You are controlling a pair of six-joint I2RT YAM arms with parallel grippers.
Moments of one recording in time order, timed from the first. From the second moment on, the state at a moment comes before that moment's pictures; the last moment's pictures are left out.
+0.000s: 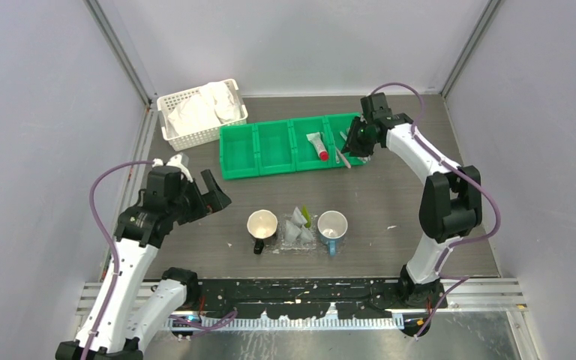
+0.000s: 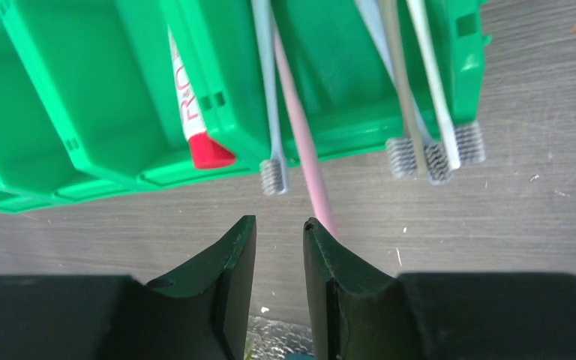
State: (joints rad) left arm -0.22 0.75 0.92 -0.92 0.12 -0.57; right arm 0.26 1.76 1.45 -0.65 -0.08 0.54
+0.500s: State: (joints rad) left arm -0.22 0.79 0.89 -0.87 0.12 -0.56; right arm 0.17 1.86 1.45 -0.58 -0.19 0.56
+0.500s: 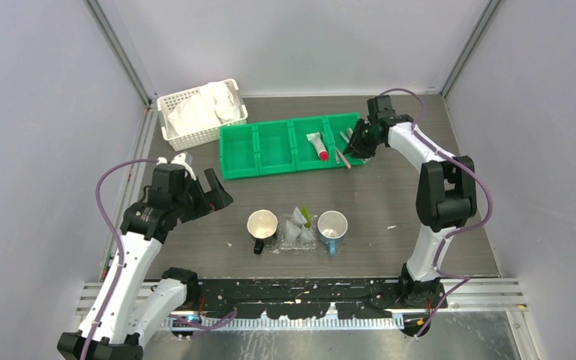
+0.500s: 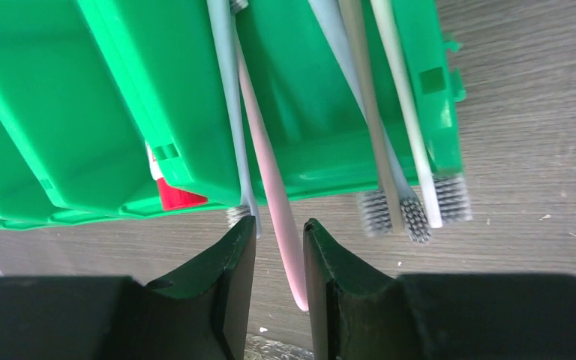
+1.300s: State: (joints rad) left arm -0.22 0.81 0.89 -0.86 0.12 -0.56; right arm 0.18 1.95 1.45 -0.55 -0.27 0.59
